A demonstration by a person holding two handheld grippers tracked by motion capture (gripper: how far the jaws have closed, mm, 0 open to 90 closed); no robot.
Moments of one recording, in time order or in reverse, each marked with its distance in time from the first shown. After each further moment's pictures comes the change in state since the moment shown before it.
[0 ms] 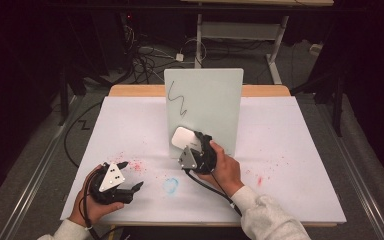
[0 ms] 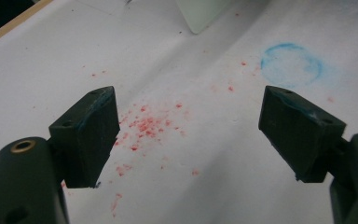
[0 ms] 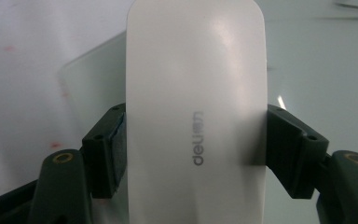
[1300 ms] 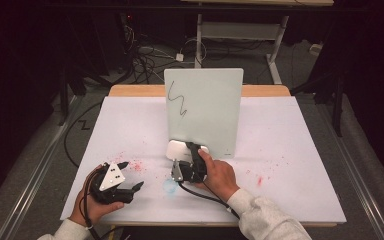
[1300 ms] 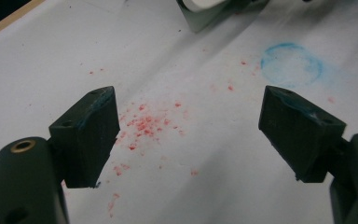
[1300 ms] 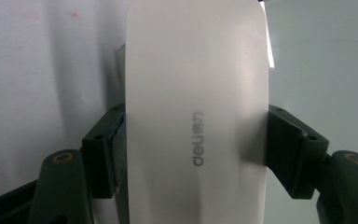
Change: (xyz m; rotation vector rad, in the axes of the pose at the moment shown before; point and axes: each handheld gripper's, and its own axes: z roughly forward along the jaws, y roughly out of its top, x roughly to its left) left arm 0.001 0.000 0.001 0.005 -0.006 -0.012; right arm 0.037 0.006 0.008 0.042 0.051 -0.209
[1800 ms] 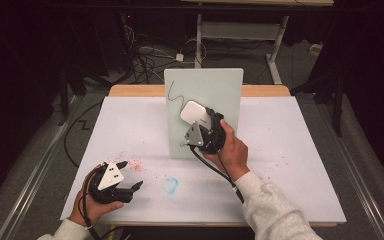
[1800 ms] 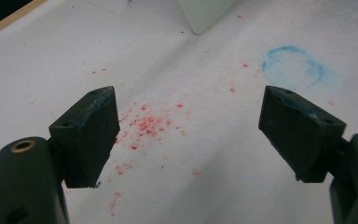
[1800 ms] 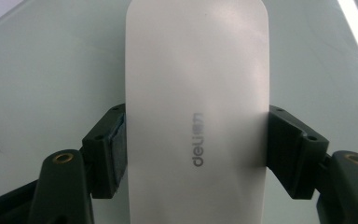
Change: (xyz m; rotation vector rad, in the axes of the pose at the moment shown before) left arm 0.002 0.000 -0.001 -0.007 -0.003 -0.013; right arm -0.090 -0.006 -0.013 0.012 -0.202 0.268
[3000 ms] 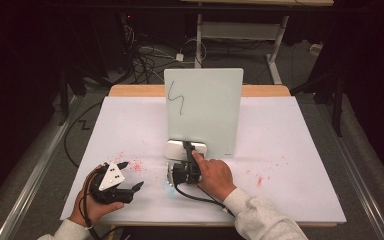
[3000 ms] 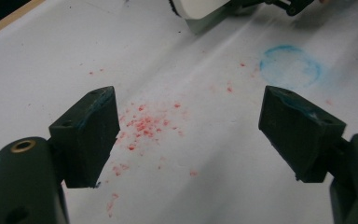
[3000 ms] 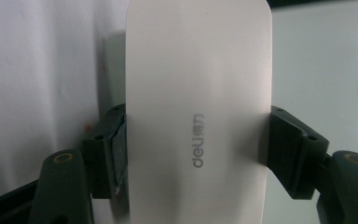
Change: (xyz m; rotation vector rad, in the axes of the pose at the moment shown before) left arm -0.001 0.000 0.001 0.002 -0.004 0.004; right arm 0.112 -0.009 -0.002 0.015 0.105 -0.425
